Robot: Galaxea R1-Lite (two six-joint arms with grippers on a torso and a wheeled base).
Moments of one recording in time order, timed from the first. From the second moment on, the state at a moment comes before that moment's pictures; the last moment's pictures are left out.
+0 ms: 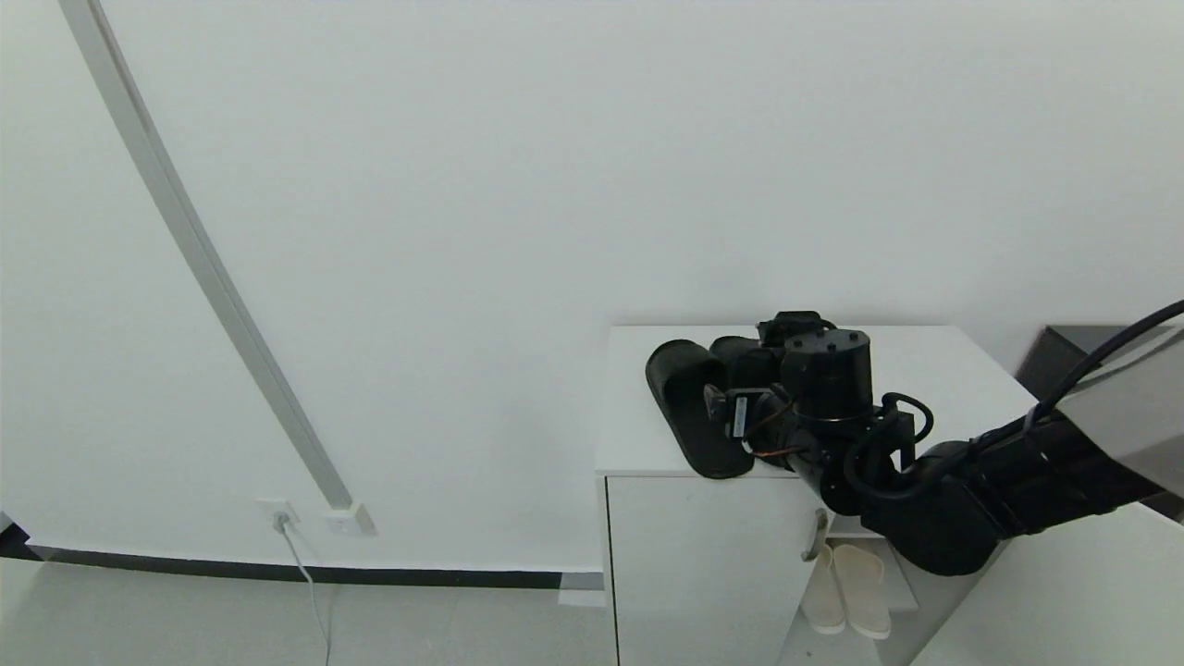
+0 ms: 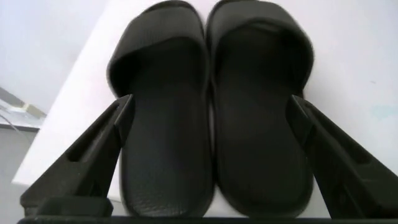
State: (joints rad) left arm 0.00 0.00 0.00 0.00 -0.03 0.00; right arm 0.65 2.02 -1.01 -0.77 -0.50 0.21
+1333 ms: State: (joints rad) left arm 0.00 0.00 0.00 0.00 -0.03 -0.01; right arm 0.51 2.43 -1.57 -0.66 -0.34 0.10
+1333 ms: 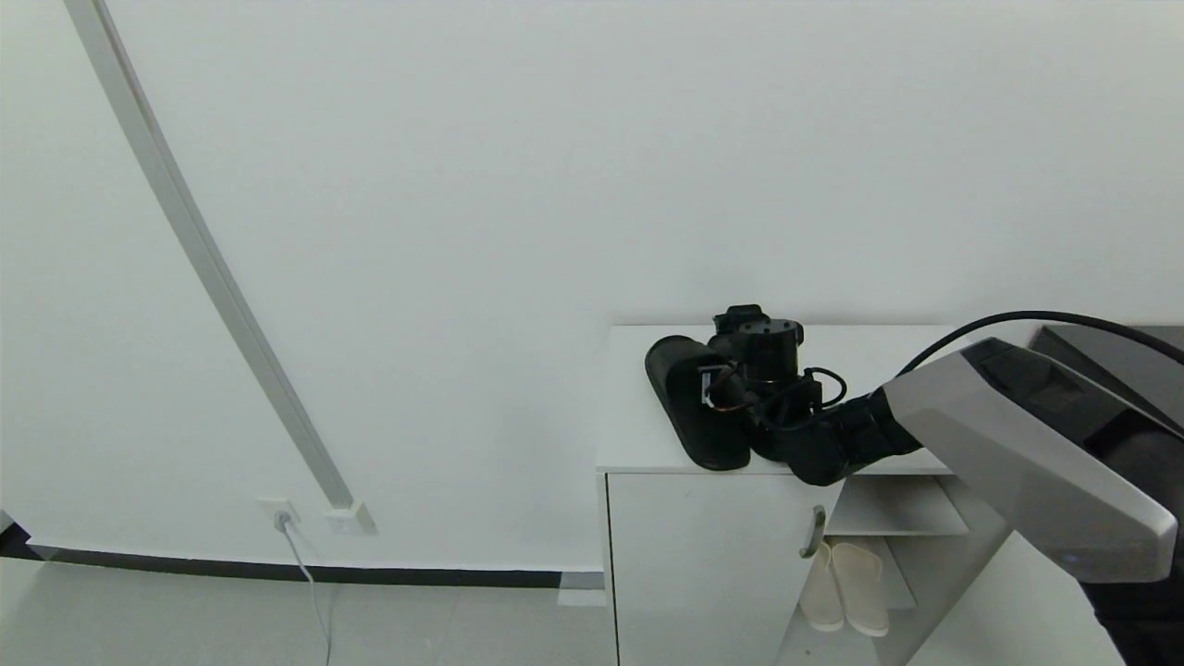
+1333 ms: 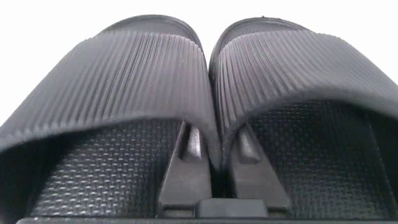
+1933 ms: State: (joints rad) left arm 0.00 0.00 0.00 0.00 -0.03 0.00; right arm 0.58 2.15 -1.23 -0.69 -0.33 0.10
